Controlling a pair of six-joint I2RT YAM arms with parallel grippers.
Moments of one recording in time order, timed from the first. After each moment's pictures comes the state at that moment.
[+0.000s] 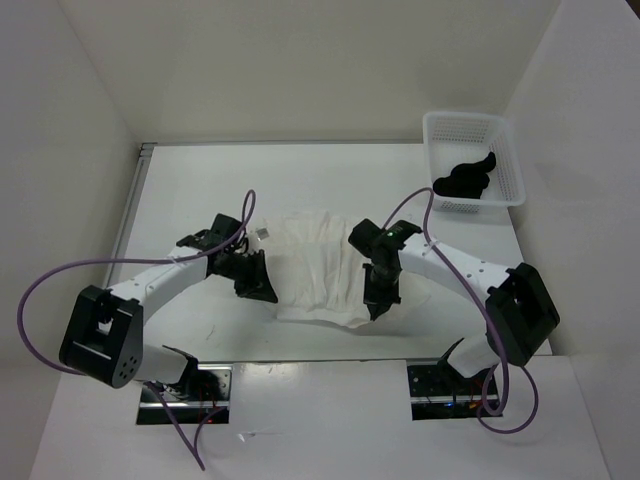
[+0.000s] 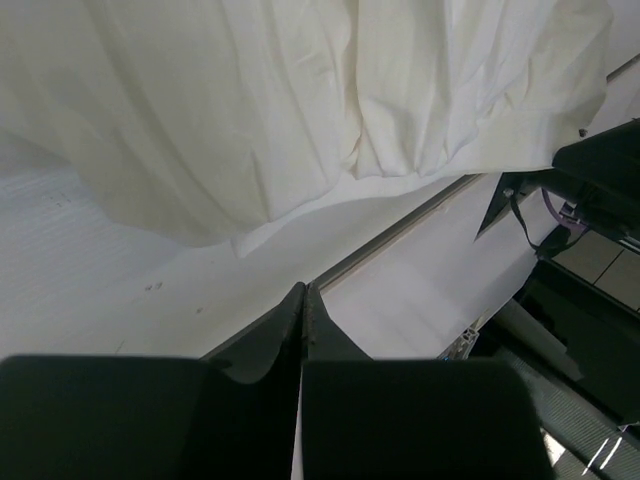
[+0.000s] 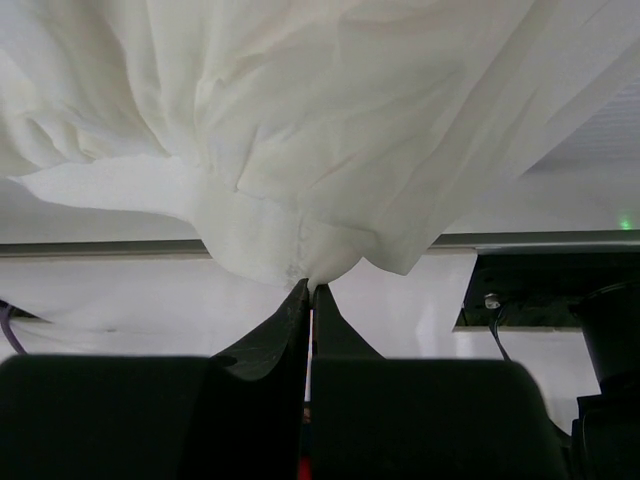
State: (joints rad) left arm -0.34 1.38 0.81 -0.62 0.63 -0.47; right arm 0.71 1.48 1.04 -1.12 -0.11 0.86
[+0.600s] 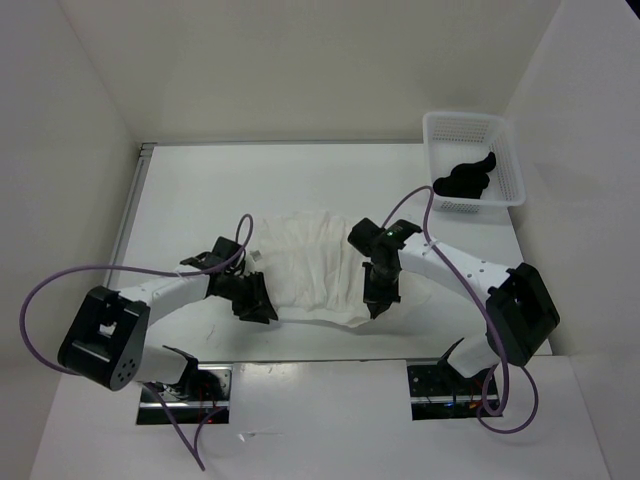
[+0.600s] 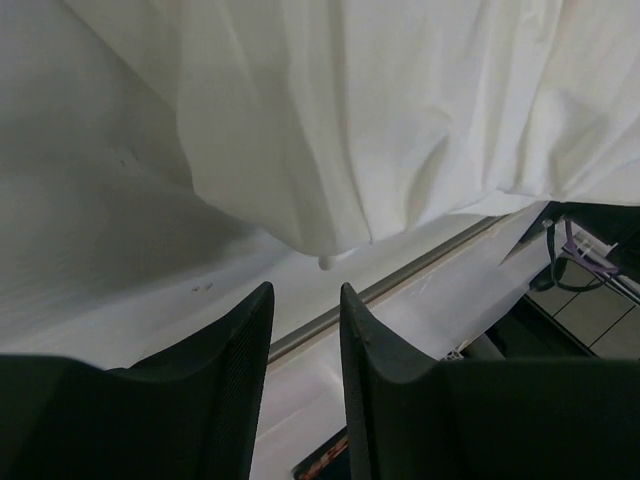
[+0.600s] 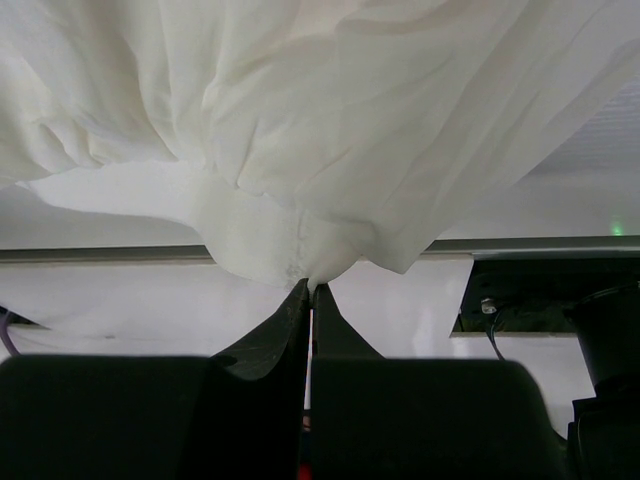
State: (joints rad) left arm -0.36 1.35 0.58 -0.46 0.58 -0.62; right arm 0.71 1.48 1.05 -1.11 -0.08 0.85
